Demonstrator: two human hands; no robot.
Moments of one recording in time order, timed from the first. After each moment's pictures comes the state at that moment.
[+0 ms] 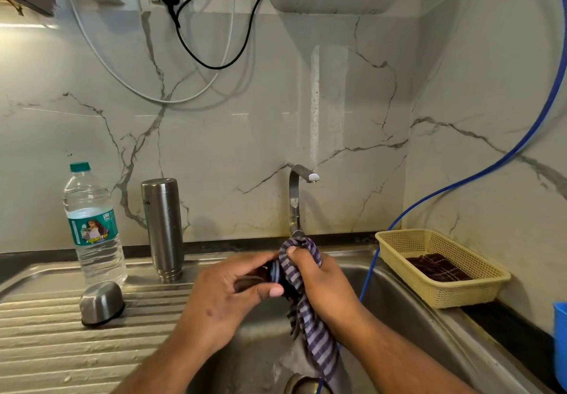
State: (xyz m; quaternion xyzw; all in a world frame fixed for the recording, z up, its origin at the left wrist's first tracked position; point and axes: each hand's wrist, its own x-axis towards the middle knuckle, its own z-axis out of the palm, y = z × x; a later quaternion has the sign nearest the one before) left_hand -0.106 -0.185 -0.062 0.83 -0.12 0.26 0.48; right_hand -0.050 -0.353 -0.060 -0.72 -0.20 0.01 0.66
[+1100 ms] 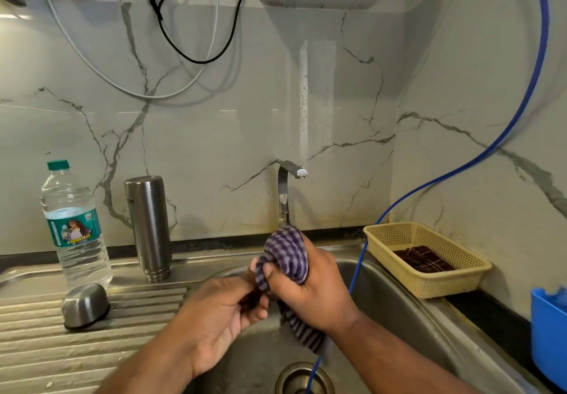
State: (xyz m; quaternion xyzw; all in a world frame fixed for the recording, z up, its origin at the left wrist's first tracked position) left_hand -0.112 -0.208 -0.060 0.56 0.04 0.01 0.83; right_hand -0.040 -0.361 -0.072 -0.72 -0.41 -0.25 0.50
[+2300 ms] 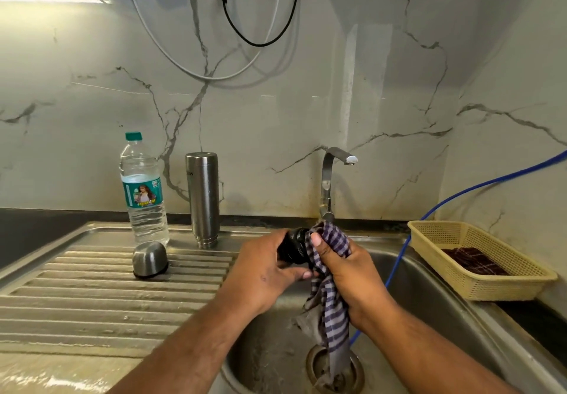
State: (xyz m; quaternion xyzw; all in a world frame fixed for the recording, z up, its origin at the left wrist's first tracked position) left_hand -0.093 -0.178 -0.083 0.88 -0.05 0.24 0.41; right_hand -0.056 -0.337 -0.076 -0.61 -0.14 0.07 0.77
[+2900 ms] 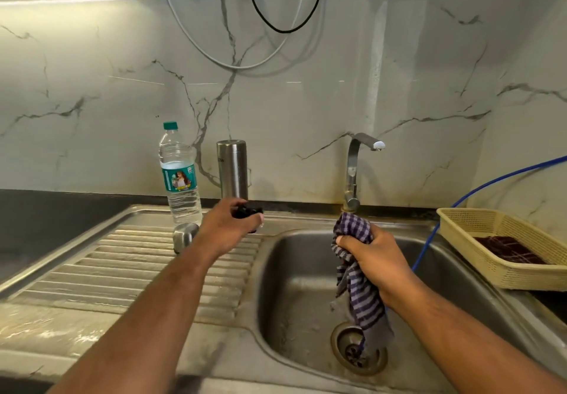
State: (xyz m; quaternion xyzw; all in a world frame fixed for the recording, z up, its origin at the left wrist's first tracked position) left_hand -0.099 -0.076 -0.062 0.86 0.18 0.24 0.41; right_hand -0.049 -0.345 -0.078 -0.74 -0.14 0.03 0.66
